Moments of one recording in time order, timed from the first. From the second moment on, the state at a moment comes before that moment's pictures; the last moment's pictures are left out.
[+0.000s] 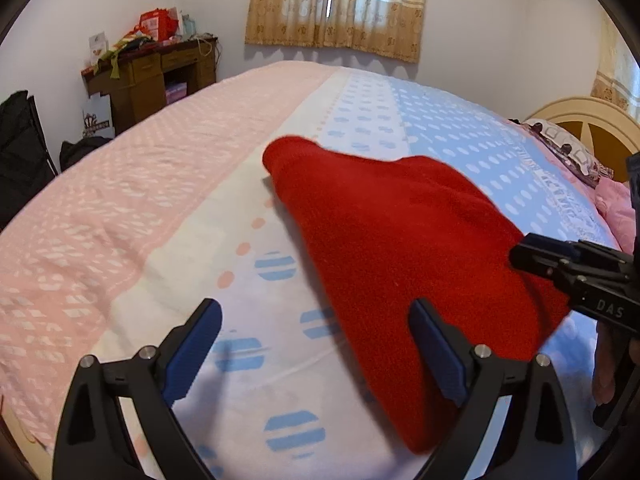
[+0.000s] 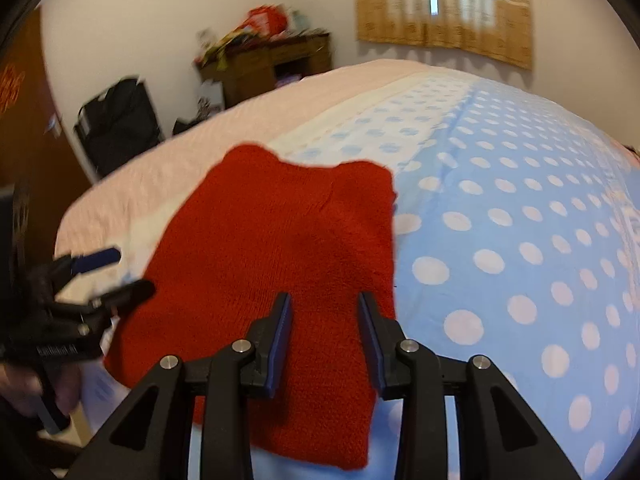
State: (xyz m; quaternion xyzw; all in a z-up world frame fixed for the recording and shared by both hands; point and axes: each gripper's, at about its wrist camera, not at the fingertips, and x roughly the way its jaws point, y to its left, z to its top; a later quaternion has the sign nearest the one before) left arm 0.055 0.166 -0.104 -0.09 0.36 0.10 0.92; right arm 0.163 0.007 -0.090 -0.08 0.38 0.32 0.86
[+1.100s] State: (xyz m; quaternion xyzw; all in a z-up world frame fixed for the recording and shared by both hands) left arm 0.003 0.126 -0.023 -0.05 0.24 0.07 0.97; right arm 0.049 -0.022 -0.001 -0.09 0.24 0.25 0.93
